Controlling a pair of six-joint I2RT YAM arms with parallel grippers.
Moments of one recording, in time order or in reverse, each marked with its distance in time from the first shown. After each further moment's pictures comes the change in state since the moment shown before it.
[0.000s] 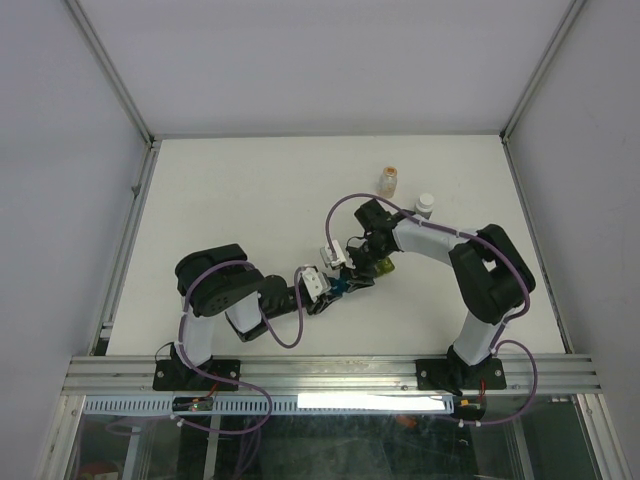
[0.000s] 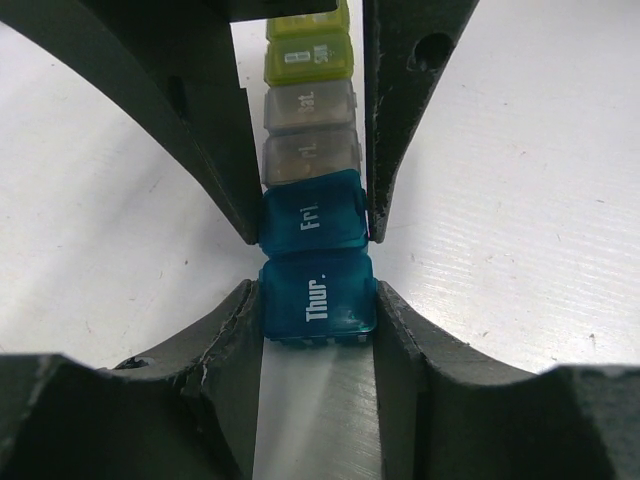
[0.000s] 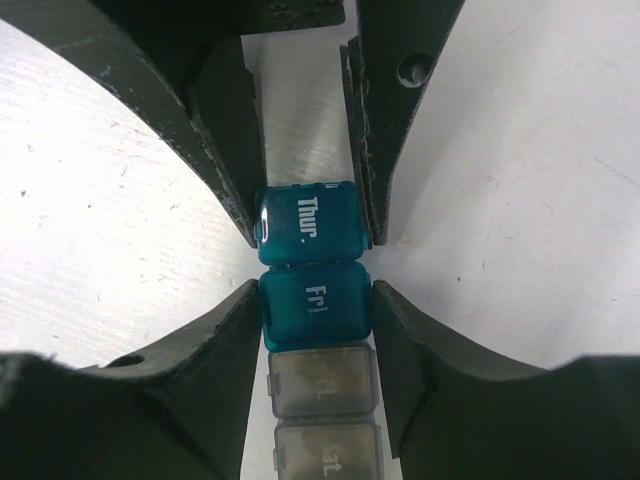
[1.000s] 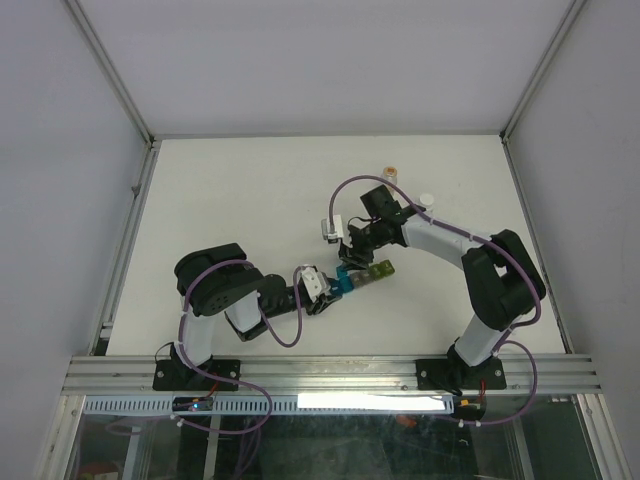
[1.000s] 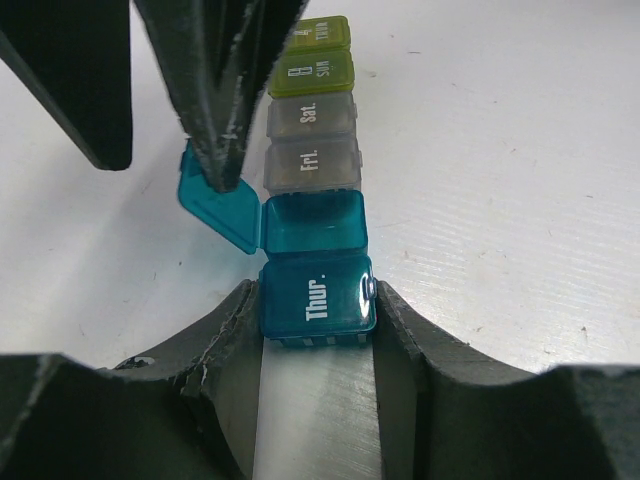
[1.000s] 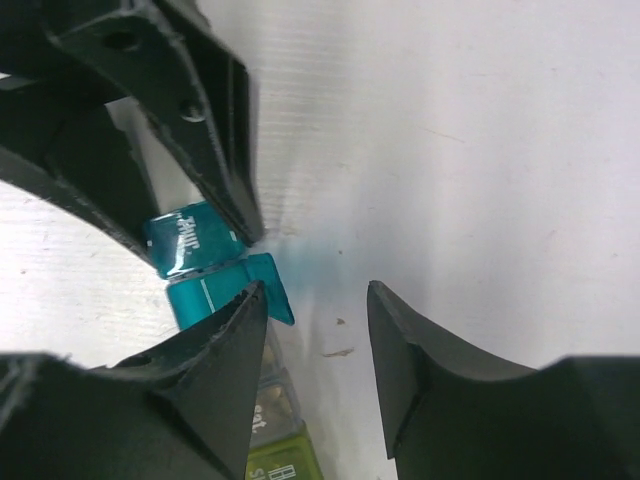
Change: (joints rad) left arm 0.011 0.000 0.004 -0.001 0.037 -0.003; right arm -0.040 -0.061 0.017 0.154 0.028 0.275
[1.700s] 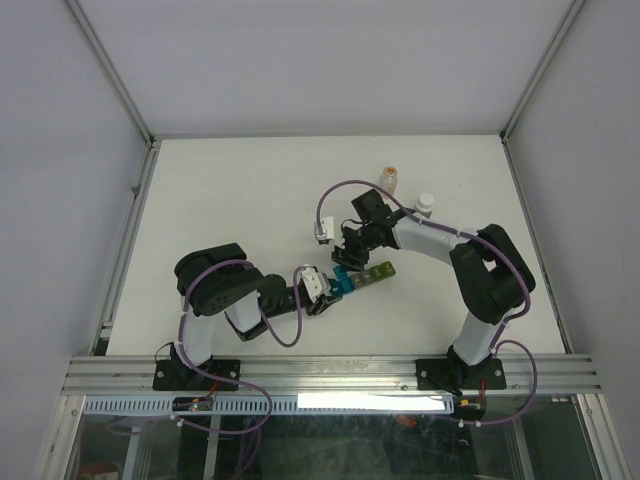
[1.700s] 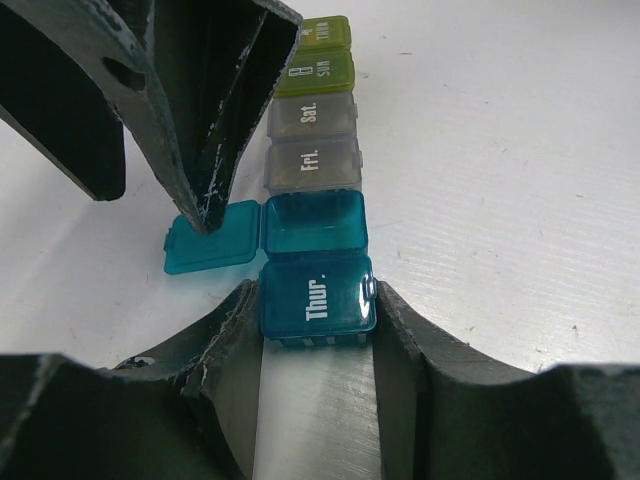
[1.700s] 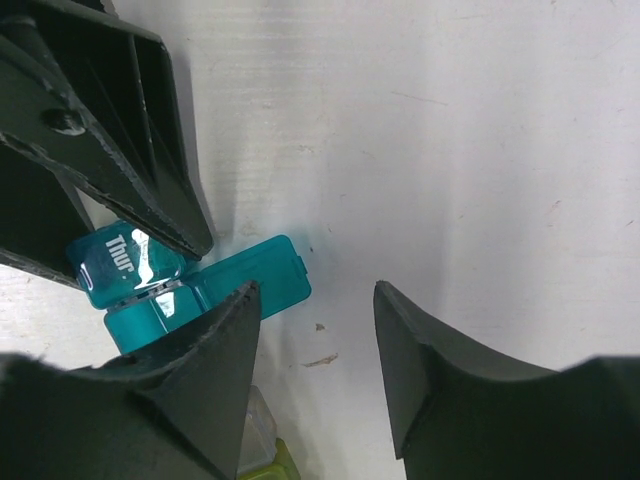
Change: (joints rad) left arm 0.000 0.000 0.002 0.000 0.015 -0.004; right arm 0.043 0.062 0.001 0.094 0.163 0.111
